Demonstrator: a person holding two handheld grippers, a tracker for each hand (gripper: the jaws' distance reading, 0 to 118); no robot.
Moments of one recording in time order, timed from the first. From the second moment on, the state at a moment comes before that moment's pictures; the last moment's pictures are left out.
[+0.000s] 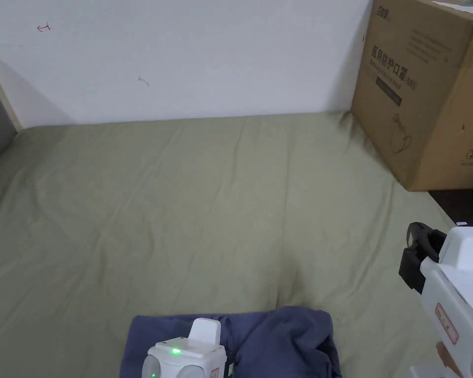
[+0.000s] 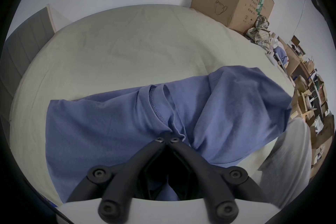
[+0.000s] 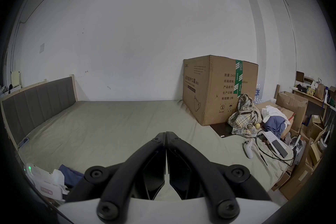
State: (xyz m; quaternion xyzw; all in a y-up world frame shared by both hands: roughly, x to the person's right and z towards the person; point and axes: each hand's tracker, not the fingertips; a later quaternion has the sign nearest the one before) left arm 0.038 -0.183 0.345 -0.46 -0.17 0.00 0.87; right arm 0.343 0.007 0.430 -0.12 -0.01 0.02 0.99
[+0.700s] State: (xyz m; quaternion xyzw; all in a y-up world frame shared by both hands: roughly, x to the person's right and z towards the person) left arm -0.189 -0.138 0.333 -0.47 -0.16 0.29 0.82; right arm 0.308 0.009 0.418 -0.12 0.02 0.02 0.99
